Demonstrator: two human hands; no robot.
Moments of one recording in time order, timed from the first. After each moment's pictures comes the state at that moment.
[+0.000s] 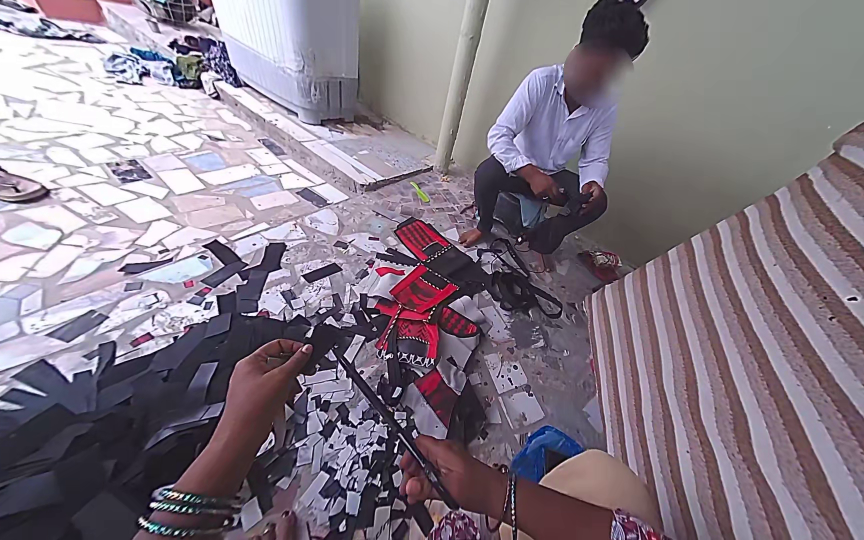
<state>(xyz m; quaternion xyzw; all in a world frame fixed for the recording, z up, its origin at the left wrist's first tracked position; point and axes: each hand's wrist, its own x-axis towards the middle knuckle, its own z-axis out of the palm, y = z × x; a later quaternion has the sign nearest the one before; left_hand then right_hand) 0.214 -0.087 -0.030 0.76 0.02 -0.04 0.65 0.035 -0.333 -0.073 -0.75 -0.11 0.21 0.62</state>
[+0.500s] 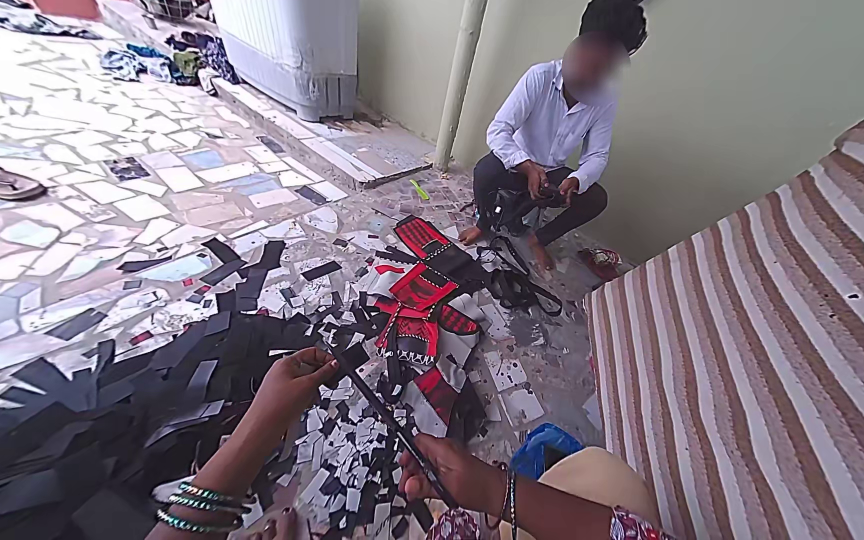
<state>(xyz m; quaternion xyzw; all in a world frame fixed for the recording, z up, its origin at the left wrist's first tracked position) 0.208 -0.099 -0.034 0.78 -0.04 -0.16 0.60 0.035 -0.333 -0.074 -0.76 -0.12 0.20 0.60</state>
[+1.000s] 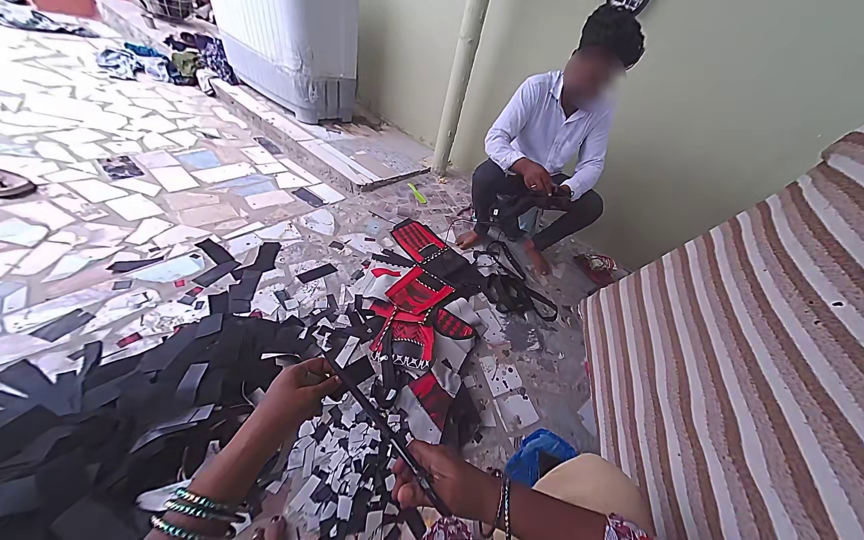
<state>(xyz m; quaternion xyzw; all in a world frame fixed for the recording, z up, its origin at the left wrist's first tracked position) 0.203 -0.105 -0.031 0.80 -0.07 -0.22 0.55 0.035 -0.334 -0.074 -0.76 -0.12 0.21 0.60</state>
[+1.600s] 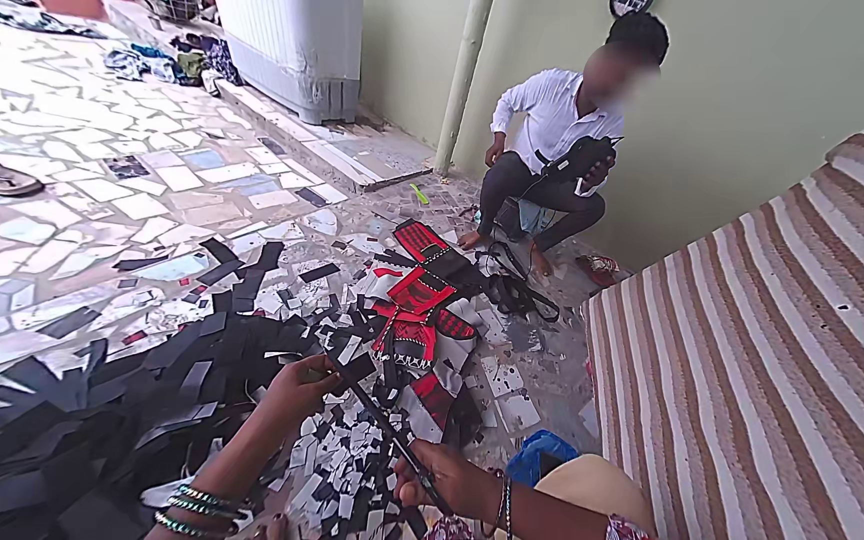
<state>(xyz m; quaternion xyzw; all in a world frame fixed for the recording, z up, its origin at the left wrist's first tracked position) 0.204 -0.103 -0.031 0.81 -0.07 -0.21 0.55 0.034 -0.333 -0.075 -0.77 -0.12 0.20 0.60</state>
